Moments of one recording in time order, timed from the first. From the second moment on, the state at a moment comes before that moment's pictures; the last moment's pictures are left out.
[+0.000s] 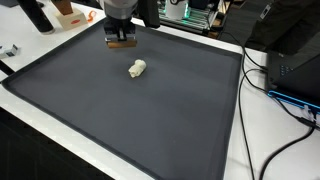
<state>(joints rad) 0.22 0.54 -0.06 -1.58 -0.44 1.57 1.17</state>
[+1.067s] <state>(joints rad) 0.28 0.65 -0.06 -1.46 -0.52 1.46 1.30</state>
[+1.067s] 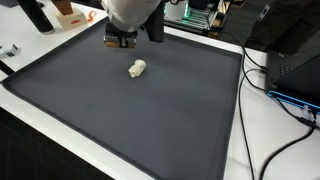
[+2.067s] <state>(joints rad) 0.28 0.67 -0.06 -1.45 -0.56 1.47 1.26</state>
